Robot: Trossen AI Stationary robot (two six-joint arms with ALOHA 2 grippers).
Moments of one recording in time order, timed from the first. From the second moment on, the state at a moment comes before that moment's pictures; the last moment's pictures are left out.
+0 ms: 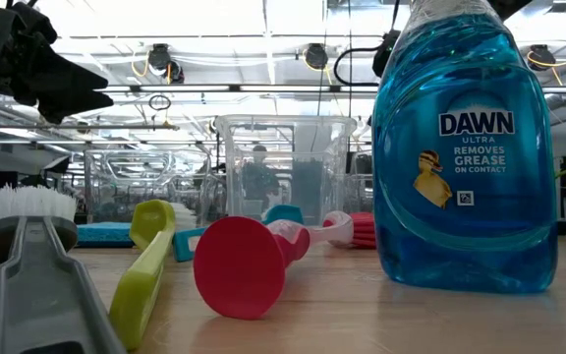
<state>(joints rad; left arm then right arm) -0.34 0.01 0.12 -0.22 -0.61 -0.17 -0.49 1.37 0.86 -0.50 0.28 0.43</state>
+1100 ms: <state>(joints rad) -0.34 0.01 0.12 -0.22 -0.61 -0.16 -0.49 1.33 0.86 -0.50 0.31 0.37</state>
